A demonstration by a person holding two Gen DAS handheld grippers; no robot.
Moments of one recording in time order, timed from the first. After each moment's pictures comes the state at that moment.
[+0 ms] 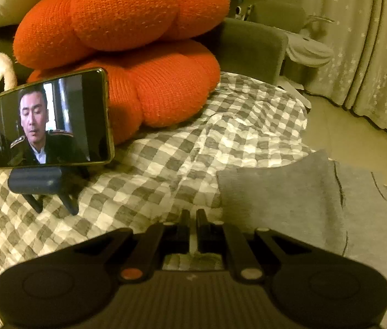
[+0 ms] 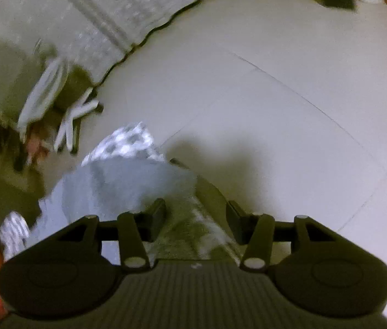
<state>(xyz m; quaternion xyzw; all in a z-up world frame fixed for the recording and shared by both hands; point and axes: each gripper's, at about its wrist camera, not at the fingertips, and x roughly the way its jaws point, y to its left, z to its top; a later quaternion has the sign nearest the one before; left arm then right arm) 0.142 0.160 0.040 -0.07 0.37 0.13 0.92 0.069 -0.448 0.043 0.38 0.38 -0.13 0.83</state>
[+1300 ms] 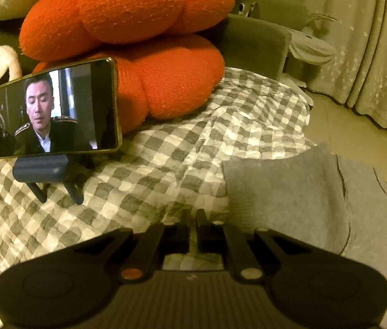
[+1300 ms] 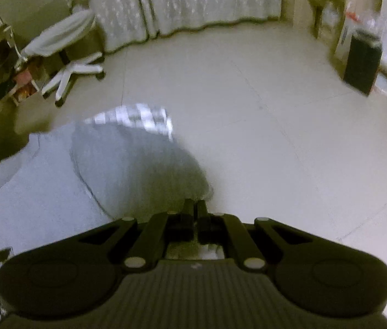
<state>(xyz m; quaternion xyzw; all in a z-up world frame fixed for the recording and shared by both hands) 0.135 0.166 0.038 -0.09 0.38 0.13 0.91 0.078 -0.380 0.071 0.13 0.41 -0.15 0.89</state>
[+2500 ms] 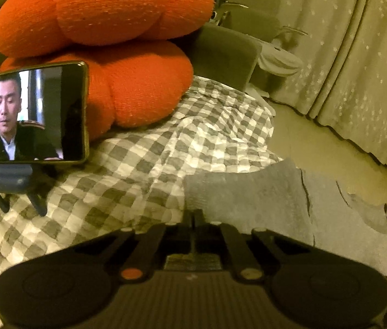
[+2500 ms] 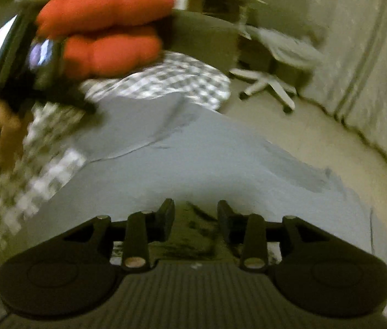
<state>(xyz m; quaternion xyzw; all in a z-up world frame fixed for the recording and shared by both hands) 0.141 0.177 0.039 -0.14 0.36 0.04 0.92 0.060 -0.052 0.088 -0.17 0.34 0.20 0.90</state>
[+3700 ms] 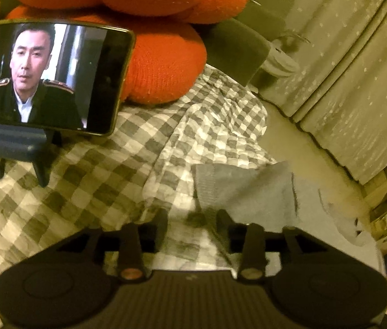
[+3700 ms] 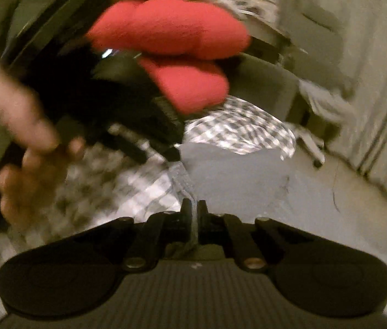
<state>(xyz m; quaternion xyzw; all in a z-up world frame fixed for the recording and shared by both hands) 0.138 0.216 0.032 -0.24 0.39 -0.01 0.89 0.071 0.059 0.065 -0.15 0.25 0.25 0.92</state>
